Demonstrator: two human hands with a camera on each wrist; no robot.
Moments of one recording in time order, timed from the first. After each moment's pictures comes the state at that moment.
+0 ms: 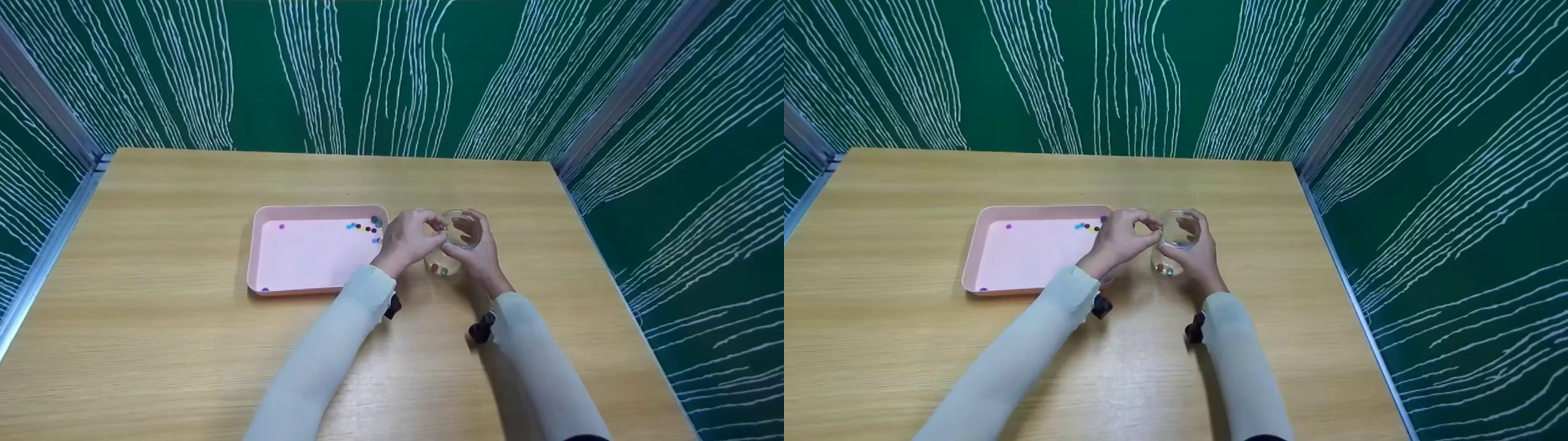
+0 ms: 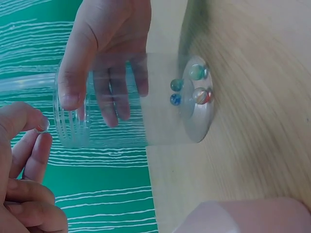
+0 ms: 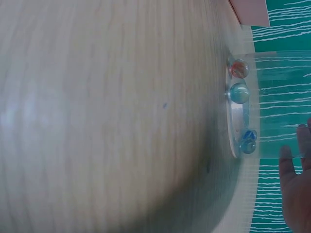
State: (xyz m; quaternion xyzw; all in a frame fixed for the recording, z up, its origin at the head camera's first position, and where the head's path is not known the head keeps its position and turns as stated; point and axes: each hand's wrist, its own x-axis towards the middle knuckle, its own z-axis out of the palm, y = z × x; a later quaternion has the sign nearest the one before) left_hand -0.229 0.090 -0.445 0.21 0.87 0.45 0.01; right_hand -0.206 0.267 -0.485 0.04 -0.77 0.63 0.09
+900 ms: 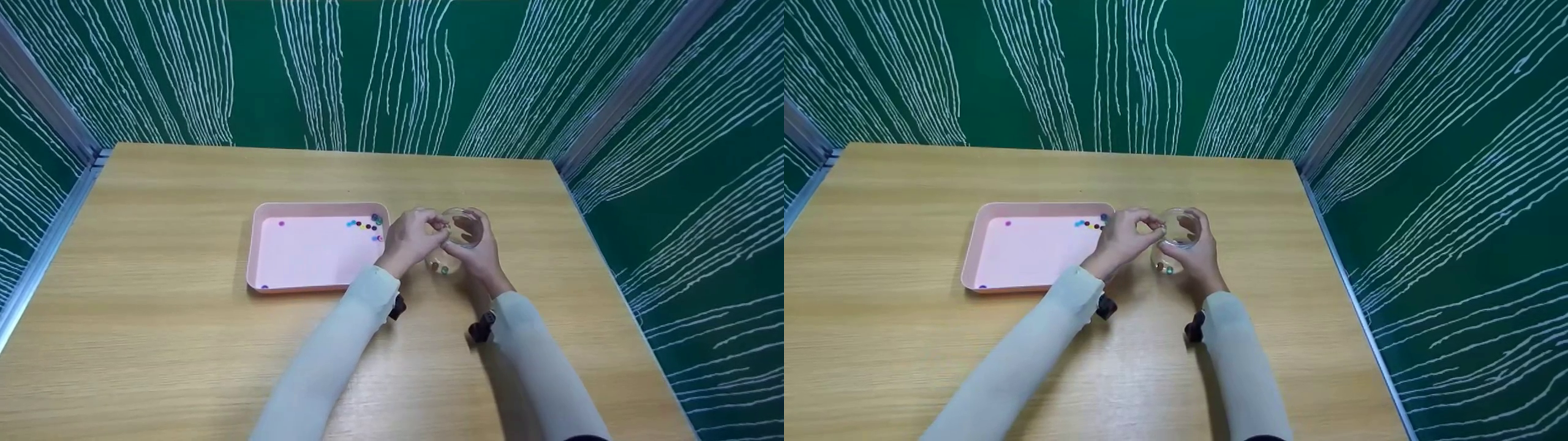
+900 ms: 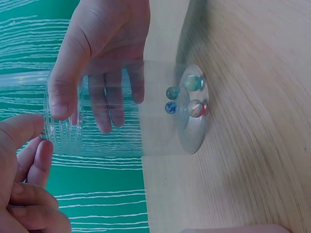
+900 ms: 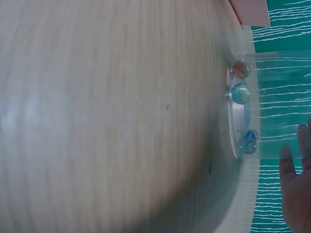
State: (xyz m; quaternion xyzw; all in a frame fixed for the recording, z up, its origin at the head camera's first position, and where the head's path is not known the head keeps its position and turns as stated) left_hand -0.229 0.096 -0.453 0.18 0.86 0.47 0.01; right_hand -0.206 0.263 -0.484 0.04 -0.77 0.63 0.10
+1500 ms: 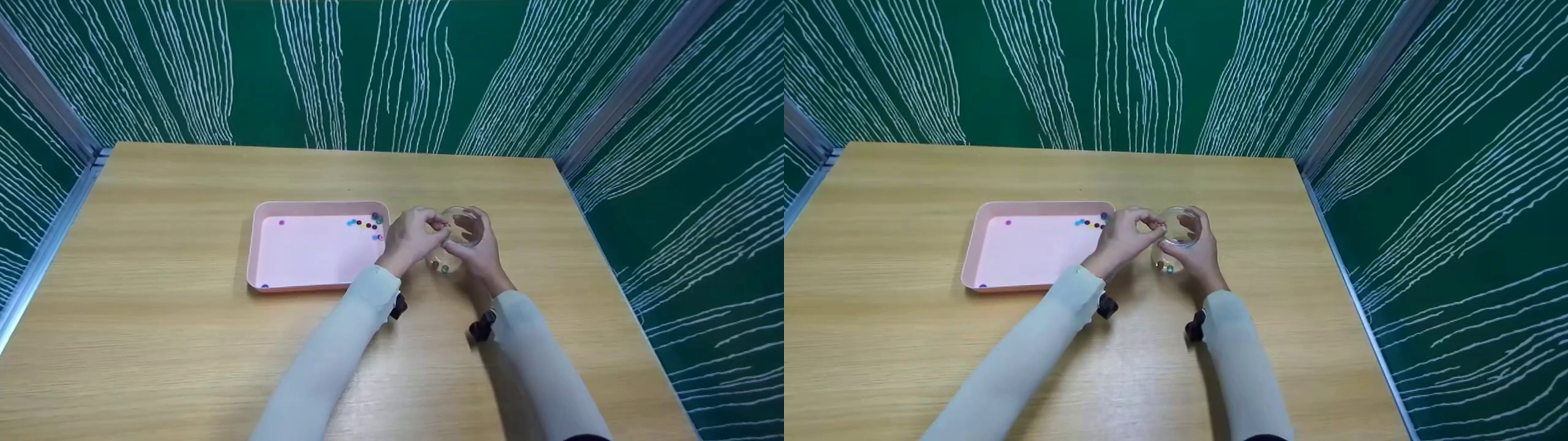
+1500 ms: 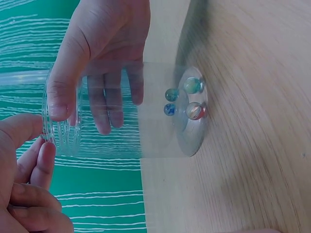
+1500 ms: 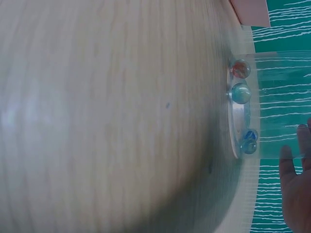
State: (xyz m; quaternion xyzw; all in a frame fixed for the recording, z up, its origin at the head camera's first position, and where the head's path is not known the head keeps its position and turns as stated) left_hand -0.230 0.097 -0.453 0.15 0.86 0.48 0.03; right_hand -0.206 0.264 -0.484 0.04 -0.78 0.62 0.10
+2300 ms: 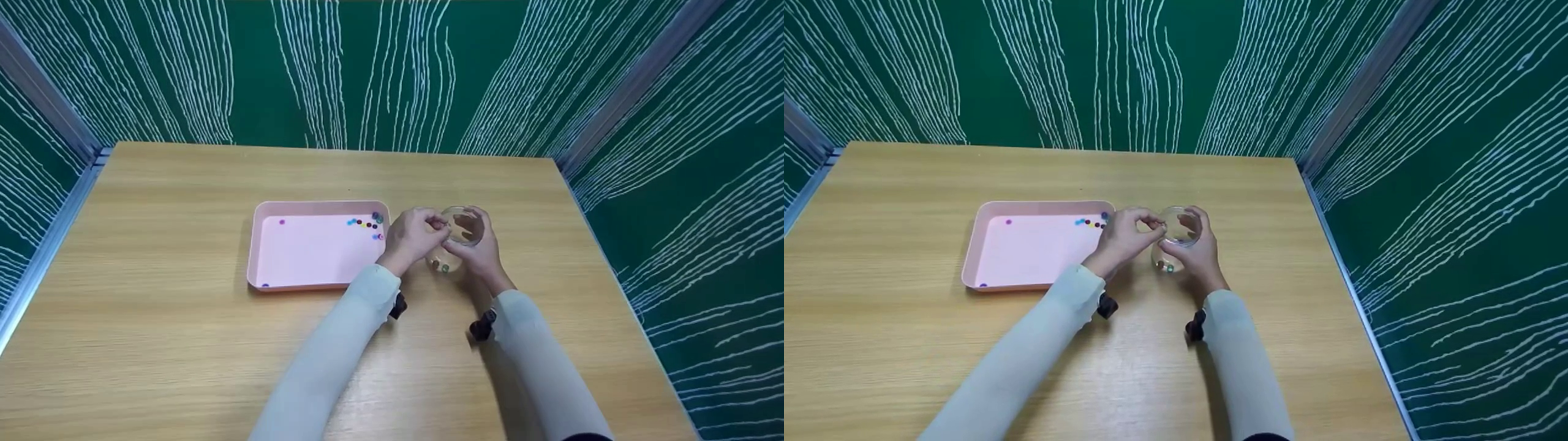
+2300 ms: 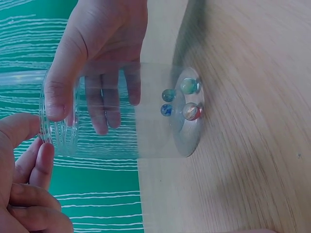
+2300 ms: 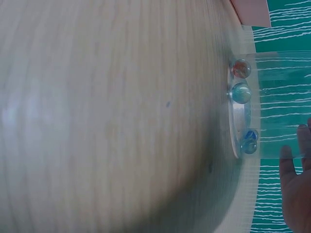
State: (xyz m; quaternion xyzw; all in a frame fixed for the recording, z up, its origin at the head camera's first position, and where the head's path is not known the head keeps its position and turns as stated) left_hand -0.231 0.098 -0.455 0.15 0.86 0.49 0.03; right_hand -0.207 0.265 -0.485 0.04 -0.77 0.63 0.10
